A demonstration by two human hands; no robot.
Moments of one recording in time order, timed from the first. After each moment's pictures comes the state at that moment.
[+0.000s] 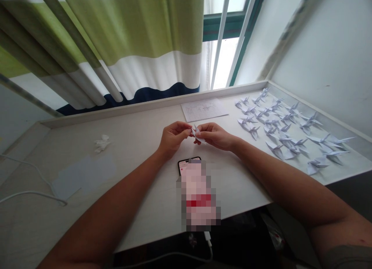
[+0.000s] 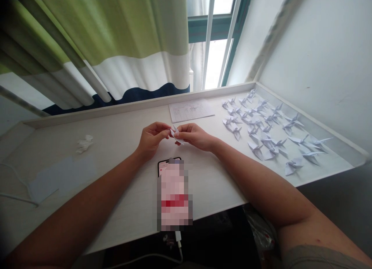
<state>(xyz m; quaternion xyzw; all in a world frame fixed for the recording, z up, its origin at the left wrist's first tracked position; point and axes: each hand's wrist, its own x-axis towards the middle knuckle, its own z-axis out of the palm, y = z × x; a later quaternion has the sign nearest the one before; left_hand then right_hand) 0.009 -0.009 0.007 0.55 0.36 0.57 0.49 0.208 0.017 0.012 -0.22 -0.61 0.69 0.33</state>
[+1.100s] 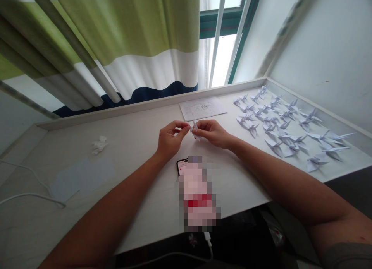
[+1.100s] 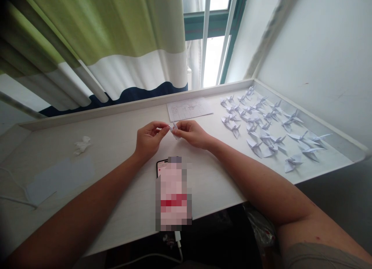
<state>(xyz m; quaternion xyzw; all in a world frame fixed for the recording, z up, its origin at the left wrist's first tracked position) 0.009 -0.010 0.004 0.62 0.43 0.57 0.31 0.207 0.020 0.009 -0.26 -0.68 0.56 0.39</state>
